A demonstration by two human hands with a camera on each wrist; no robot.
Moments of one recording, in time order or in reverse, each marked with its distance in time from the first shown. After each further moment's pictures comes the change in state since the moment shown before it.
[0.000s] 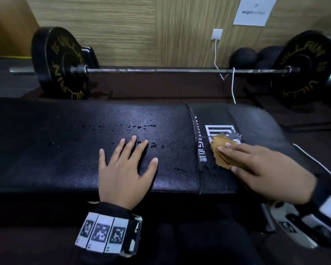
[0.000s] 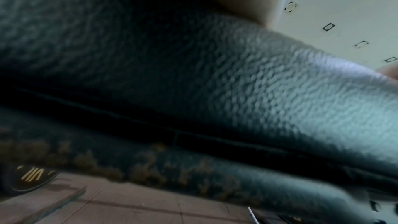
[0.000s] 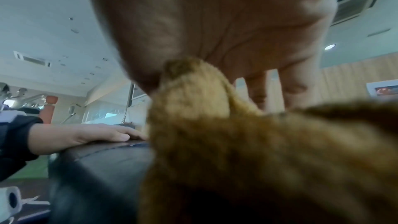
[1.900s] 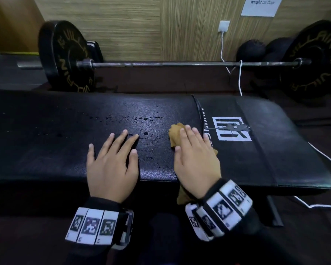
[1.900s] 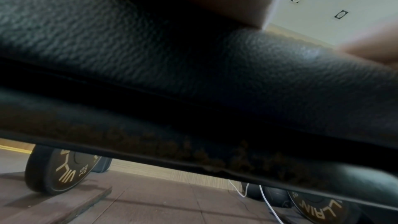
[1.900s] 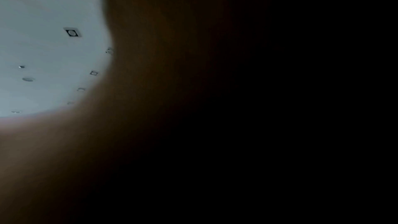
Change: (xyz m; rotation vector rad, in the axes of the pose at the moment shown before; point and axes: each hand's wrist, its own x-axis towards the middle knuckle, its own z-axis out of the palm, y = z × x) left_hand -0.007 -0.034 -0.002 -0.004 0.170 -0.005; right_hand 0.069 -0.127 0.051 0.207 0.345 0.154
